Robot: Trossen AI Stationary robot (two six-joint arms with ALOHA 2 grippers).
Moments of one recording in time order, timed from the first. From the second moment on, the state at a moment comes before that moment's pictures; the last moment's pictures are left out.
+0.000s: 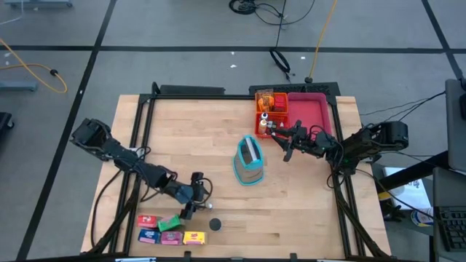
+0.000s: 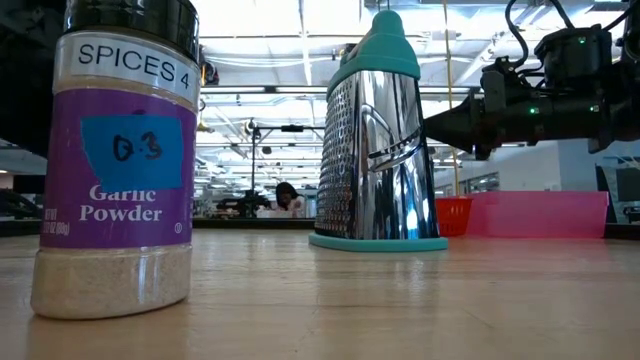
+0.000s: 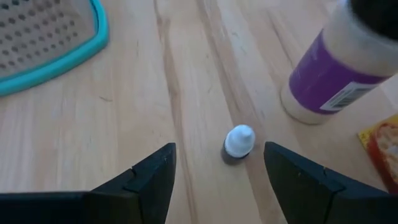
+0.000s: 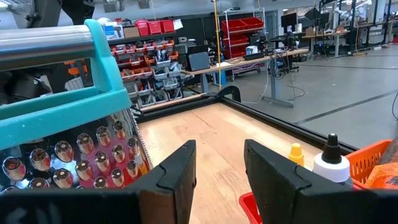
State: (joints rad) left arm -0.50 1.51 0.61 0.13 -0.16 -0.20; right arm -0.24 1.41 0.05 1.44 0.11 0.15
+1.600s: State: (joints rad) left arm -0.18 1.24 0.62 0.09 -0.22 -0.13; right arm -0.25 1.41 0.05 1.45 0.17 0.08
